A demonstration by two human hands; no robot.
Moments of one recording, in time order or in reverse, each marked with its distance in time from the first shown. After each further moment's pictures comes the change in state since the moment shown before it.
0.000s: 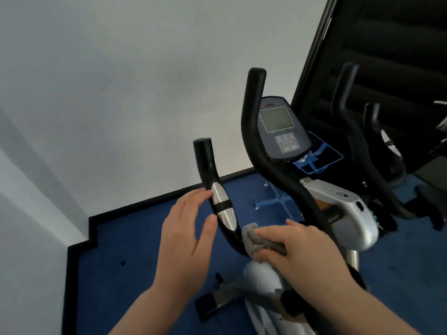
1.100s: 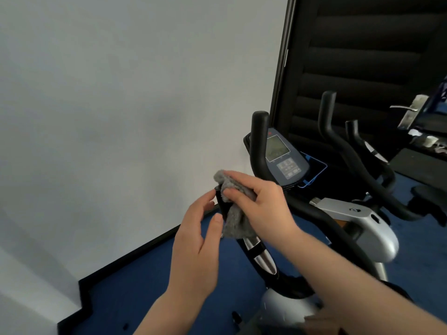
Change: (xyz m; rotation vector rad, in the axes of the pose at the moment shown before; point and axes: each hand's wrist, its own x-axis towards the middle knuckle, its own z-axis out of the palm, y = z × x) left_hand 0.080 -0.011 -0.040 -0.309 -0.107 0.035; right_hand 0.120 -0.079 0.001 0.818 0.393 -0.143
